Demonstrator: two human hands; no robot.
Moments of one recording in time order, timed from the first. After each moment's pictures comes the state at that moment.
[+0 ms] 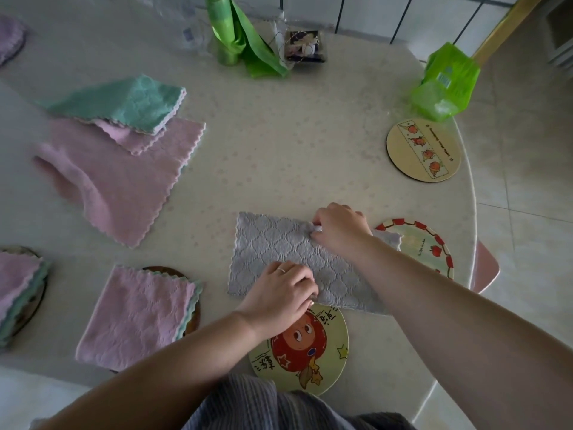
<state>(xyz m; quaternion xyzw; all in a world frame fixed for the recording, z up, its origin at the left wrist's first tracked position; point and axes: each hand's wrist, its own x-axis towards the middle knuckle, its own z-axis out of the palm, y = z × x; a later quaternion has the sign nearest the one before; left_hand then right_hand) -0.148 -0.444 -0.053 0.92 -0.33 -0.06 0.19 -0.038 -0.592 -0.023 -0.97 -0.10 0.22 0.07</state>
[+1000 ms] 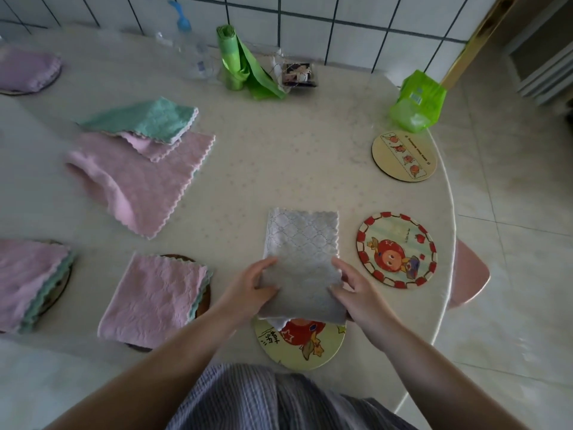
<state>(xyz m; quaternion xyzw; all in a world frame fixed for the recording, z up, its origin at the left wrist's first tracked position) -0.190 -0.407 -0.013 0.74 0.12 -0.28 0.59 -0.200 -0.616 -0.012 -0.76 0.15 0.26 0.58</state>
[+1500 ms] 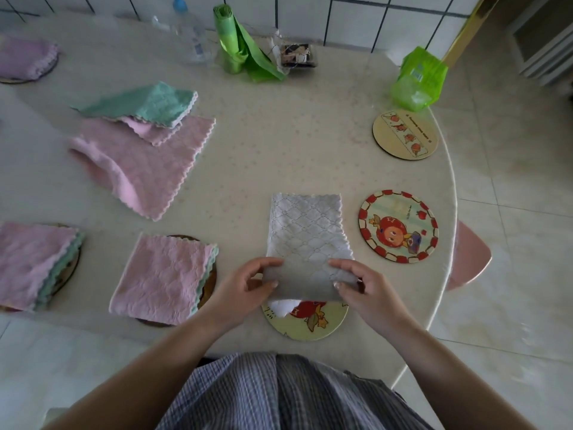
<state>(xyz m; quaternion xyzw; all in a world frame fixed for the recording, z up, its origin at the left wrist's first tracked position) -0.227 -0.390 -0.011 0.76 0.03 -0.22 0.62 -0.237 -0.618 0.008 -0.83 0.04 0.19 0.52</state>
